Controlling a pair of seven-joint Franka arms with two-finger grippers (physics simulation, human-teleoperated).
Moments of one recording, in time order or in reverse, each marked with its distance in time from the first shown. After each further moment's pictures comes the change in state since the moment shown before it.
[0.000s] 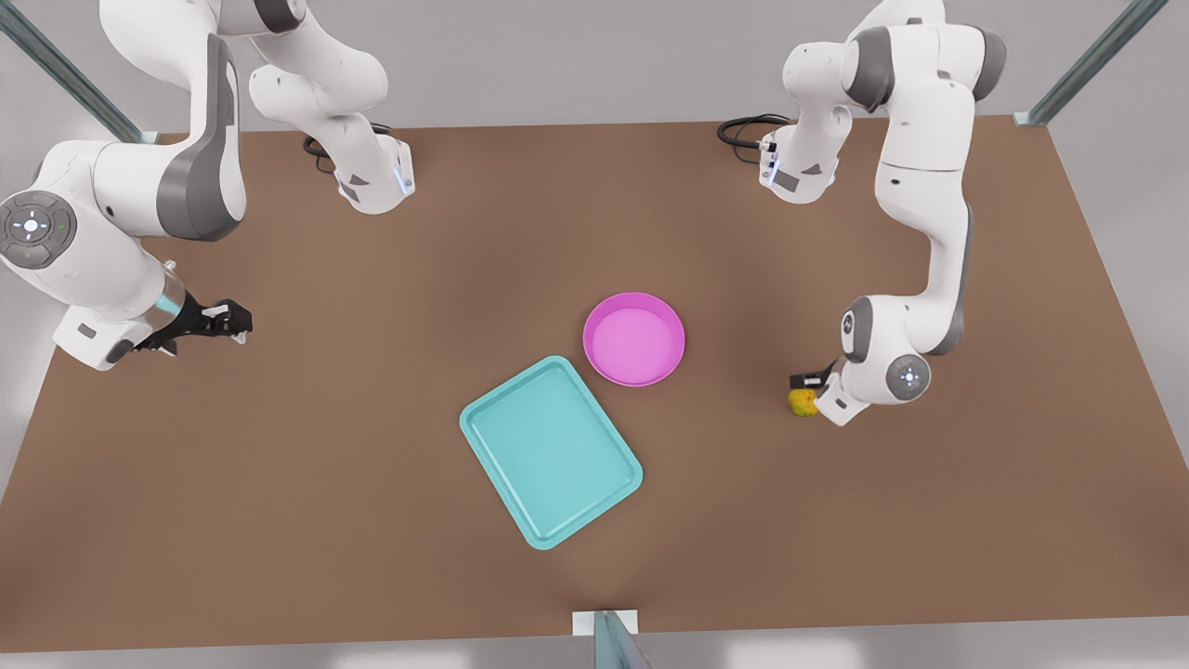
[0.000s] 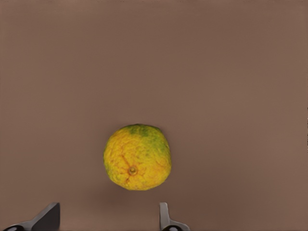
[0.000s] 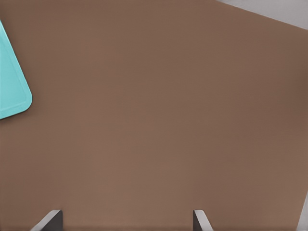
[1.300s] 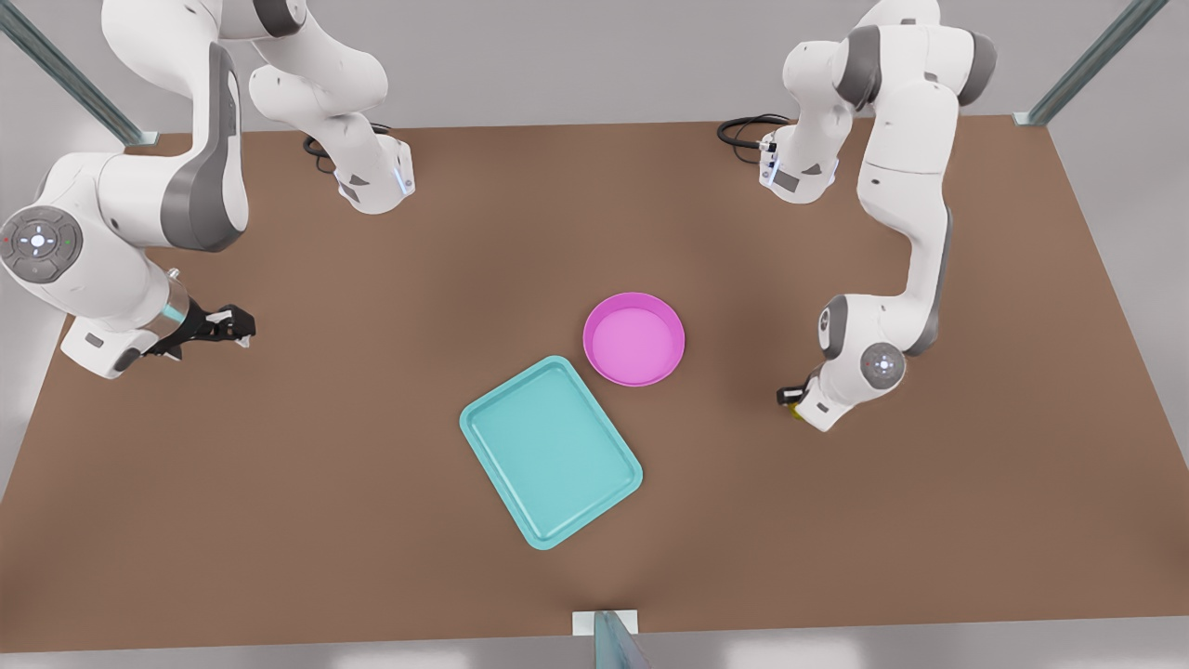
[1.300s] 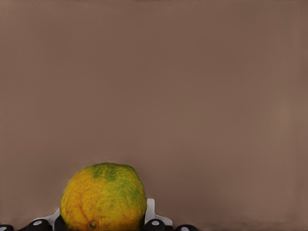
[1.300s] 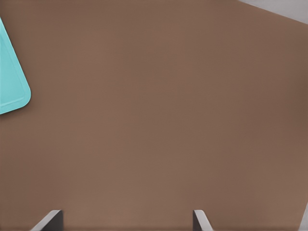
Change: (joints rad) left arm -0.082 -0.018 -0.014 -0.010 -0.001 0.154 -0.090; right arm -0.003 0.019 -0.002 -0.003 0.006 0.002 -0.017
